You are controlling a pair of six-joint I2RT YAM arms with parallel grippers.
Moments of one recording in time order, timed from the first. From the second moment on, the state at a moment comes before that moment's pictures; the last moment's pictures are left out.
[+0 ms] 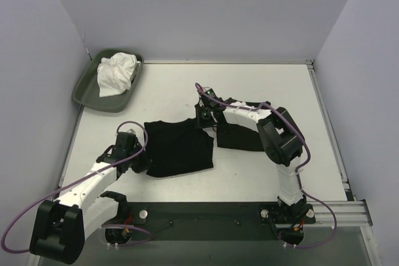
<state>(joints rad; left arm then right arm) -0.25 0.99 0.37 -0.39 0.16 -0.83 0.66 2.06 1.37 -0.26 -0.11 0.43</state>
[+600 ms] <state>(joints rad) -0.26 0.92 0.67 -0.44 0.24 -0.78 0.66 1.72 1.50 -0.52 0.06 0.41</state>
